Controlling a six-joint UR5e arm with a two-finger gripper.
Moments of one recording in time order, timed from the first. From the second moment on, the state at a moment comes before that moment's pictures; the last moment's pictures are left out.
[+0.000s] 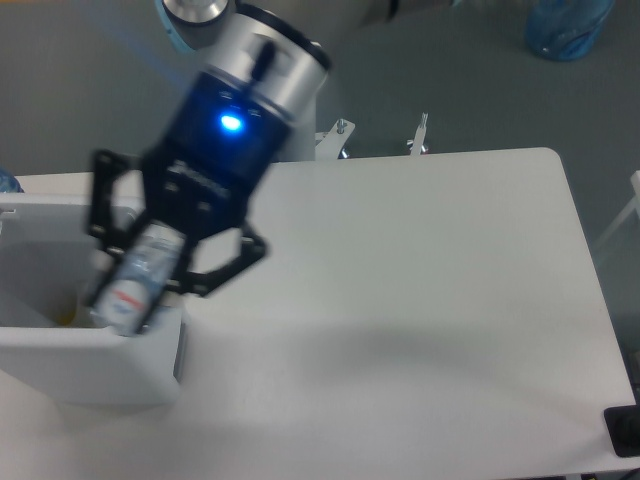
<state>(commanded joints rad) 2.29 -1.91 -1.09 -0.86 0.63 0.21</state>
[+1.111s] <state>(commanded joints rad) 2.18 -1.85 -1.40 -0.85 0.60 0.62</state>
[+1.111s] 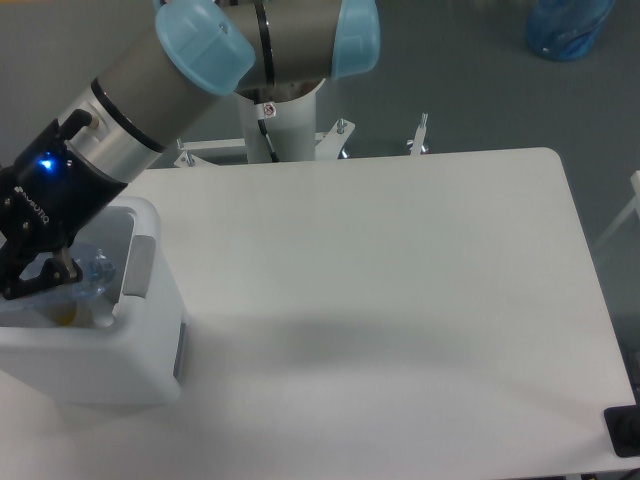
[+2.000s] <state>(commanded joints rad) 2.46 -1.76 -1.44 -0.86 0.63 0.65</state>
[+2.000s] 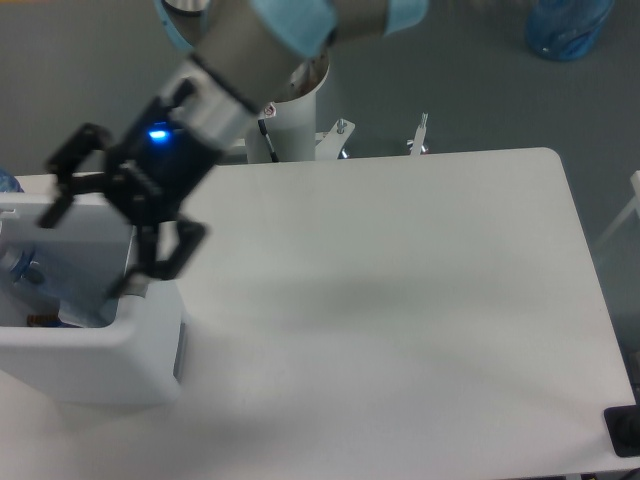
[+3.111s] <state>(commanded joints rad) 2.53 -1.99 -1.31 -1.17 1.46 1.07</state>
